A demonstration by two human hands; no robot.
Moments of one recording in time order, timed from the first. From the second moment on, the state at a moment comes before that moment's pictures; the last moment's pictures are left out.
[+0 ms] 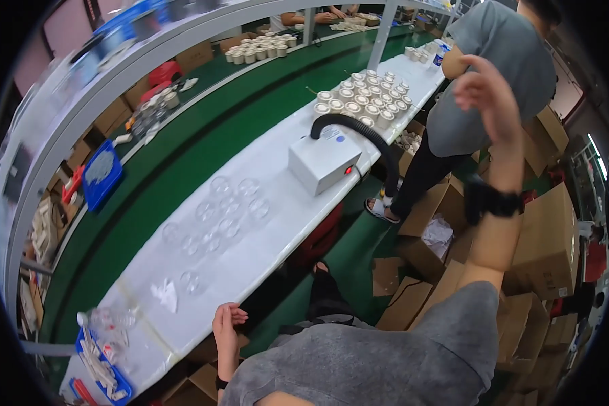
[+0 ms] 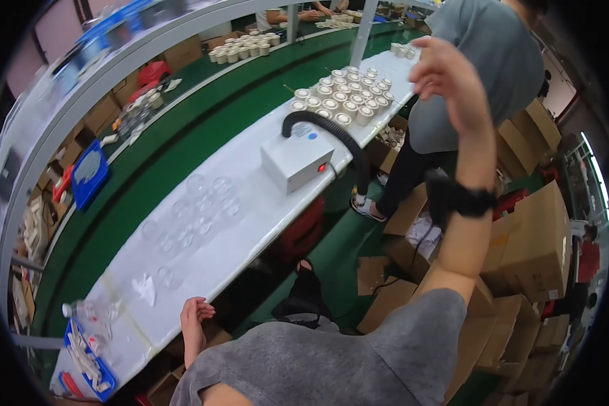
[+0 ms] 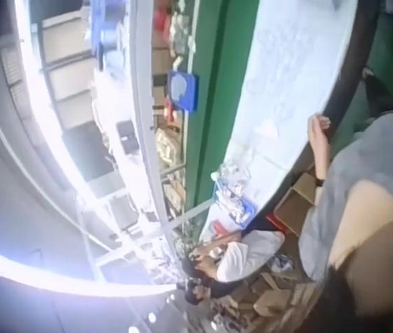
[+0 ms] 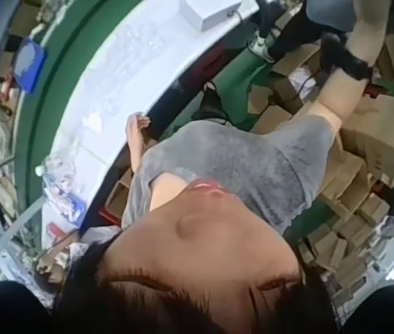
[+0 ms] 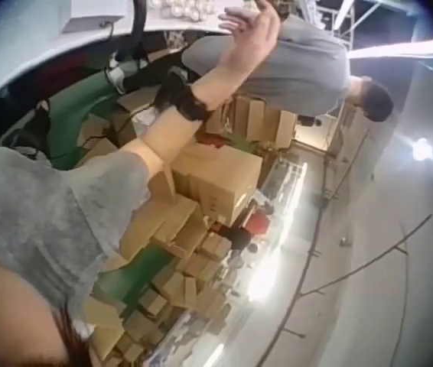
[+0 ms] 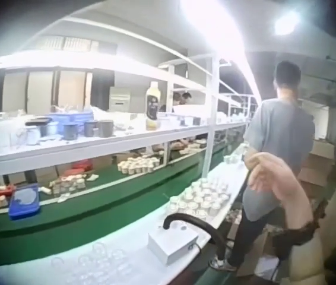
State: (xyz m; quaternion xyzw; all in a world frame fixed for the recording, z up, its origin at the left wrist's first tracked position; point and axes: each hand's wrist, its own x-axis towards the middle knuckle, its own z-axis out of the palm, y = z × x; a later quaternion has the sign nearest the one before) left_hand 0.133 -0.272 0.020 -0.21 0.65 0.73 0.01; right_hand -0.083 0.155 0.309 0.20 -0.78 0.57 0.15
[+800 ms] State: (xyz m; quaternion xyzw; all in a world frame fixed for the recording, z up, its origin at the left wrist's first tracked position) left_hand -0.158 -0.121 0.115 -0.15 0.76 0.62 -0.12; right_hand -0.390 0.236 -0.057 0.08 -0.98 0.09 0.13
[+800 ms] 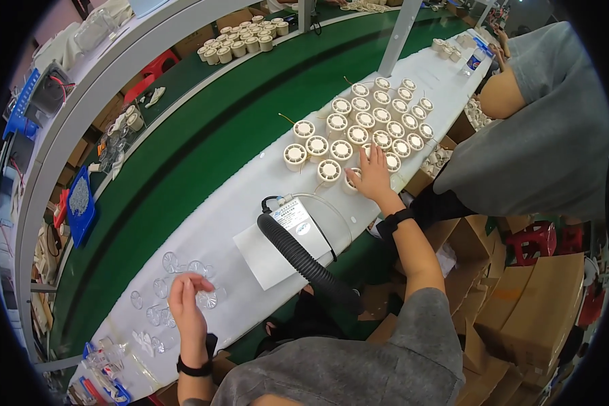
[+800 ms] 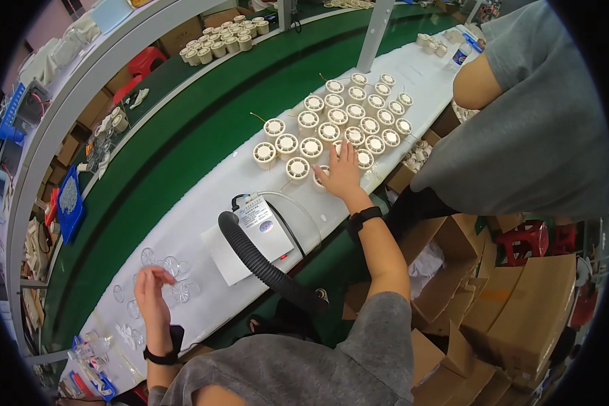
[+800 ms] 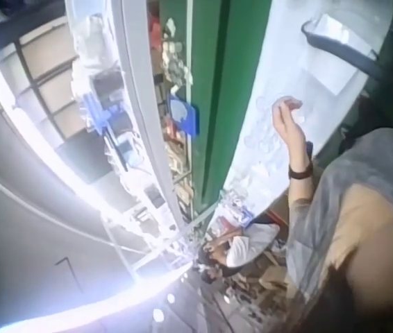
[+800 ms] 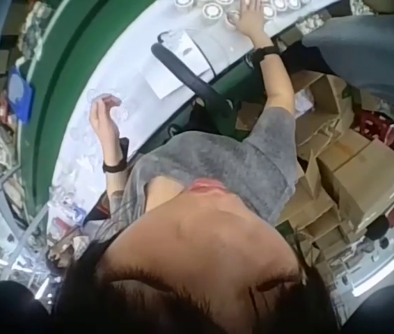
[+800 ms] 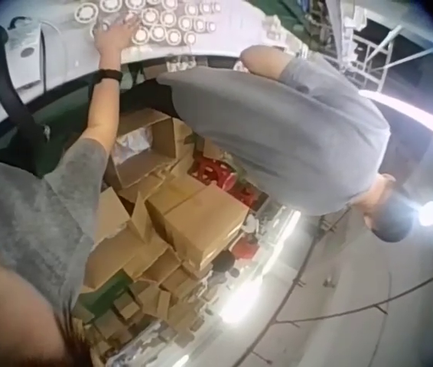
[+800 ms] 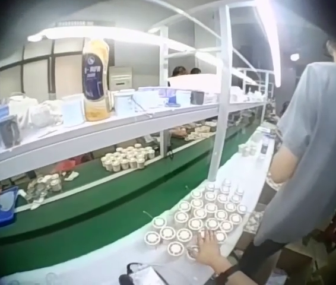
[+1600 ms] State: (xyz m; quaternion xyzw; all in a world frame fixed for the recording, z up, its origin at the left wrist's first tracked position) left_hand -0.447 -0.007 0.000 0.21 0.97 0.10 0.10; right_hand -0.374 0.241 -0.006 0.20 -0.96 0.16 0.15
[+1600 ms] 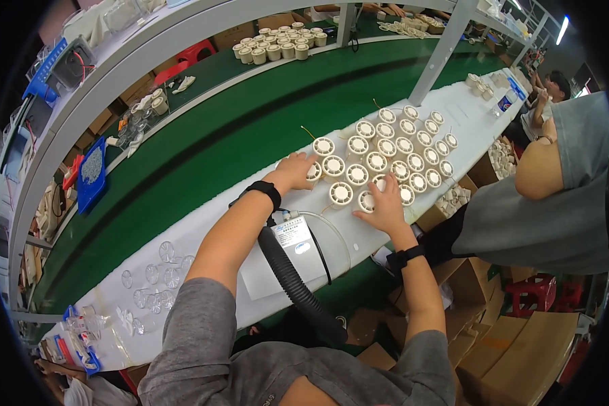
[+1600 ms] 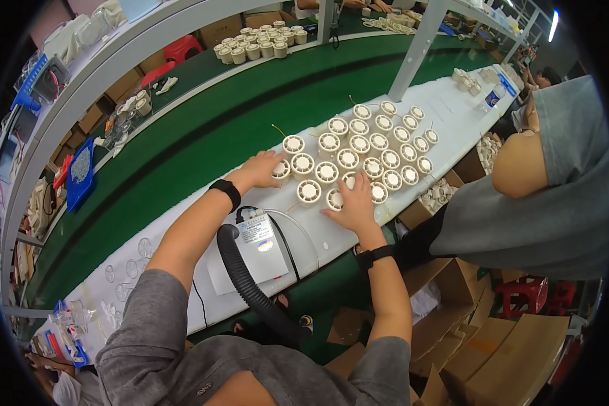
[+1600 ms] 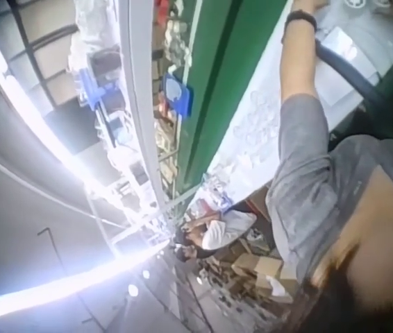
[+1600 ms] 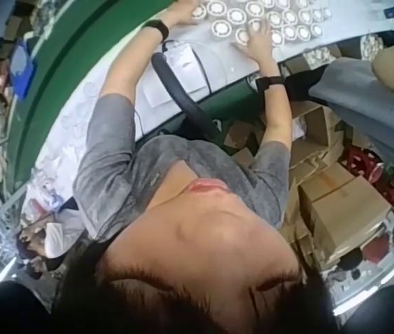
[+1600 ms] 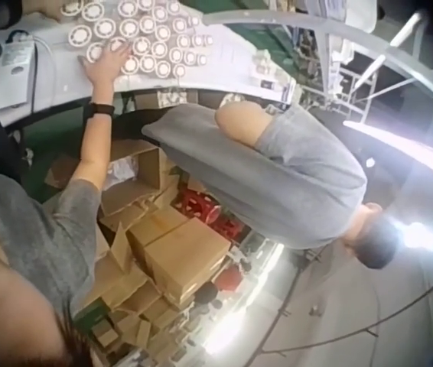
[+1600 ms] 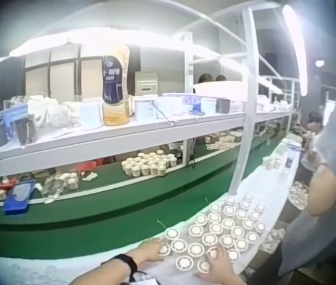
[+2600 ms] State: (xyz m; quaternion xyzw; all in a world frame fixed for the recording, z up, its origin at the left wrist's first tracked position) left_hand -0.182 -0.173 0.142 -0.02 0.25 0.97 -0.09; right_hand -0.353 0.242 0.076 0.19 -0.91 0.36 0.08
